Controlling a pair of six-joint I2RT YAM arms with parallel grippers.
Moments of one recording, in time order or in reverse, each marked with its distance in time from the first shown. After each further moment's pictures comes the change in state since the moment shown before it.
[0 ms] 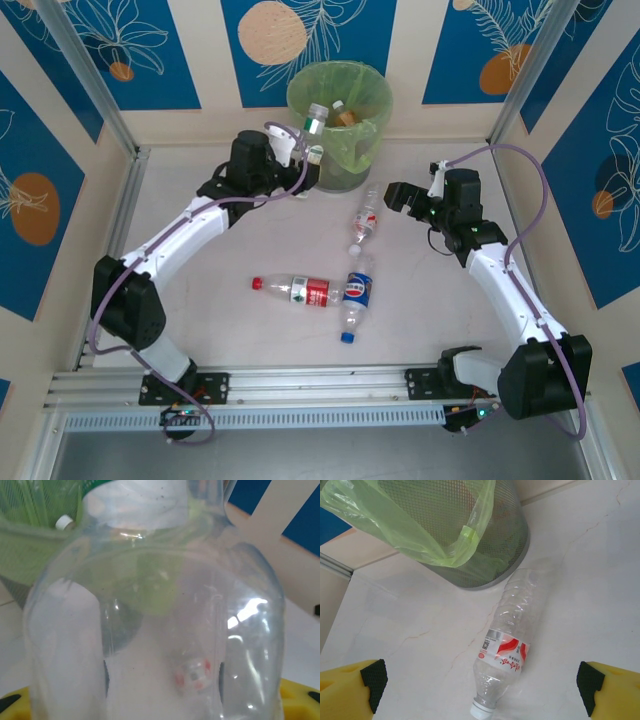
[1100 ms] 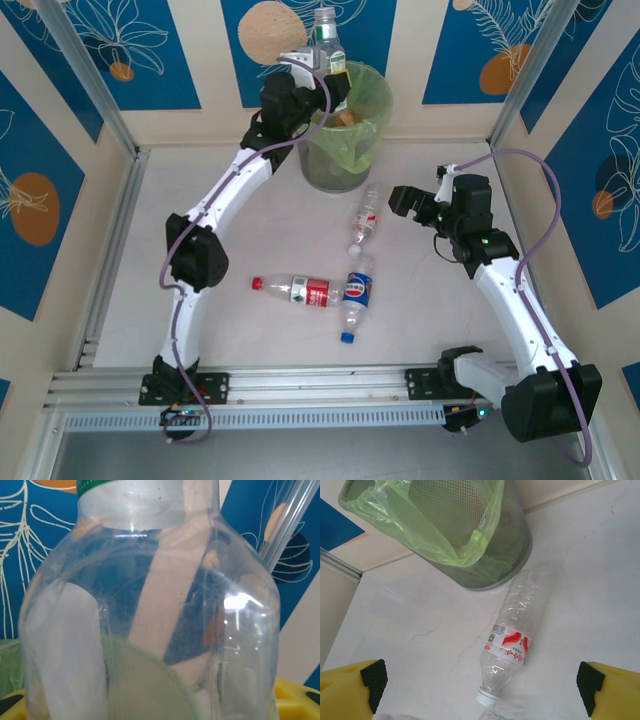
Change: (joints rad) left arm 0.000 0.624 0.873 0.235 -0.131 -0.215; right arm 0.000 -0.116 -0.006 -0.074 0.005 -0.003
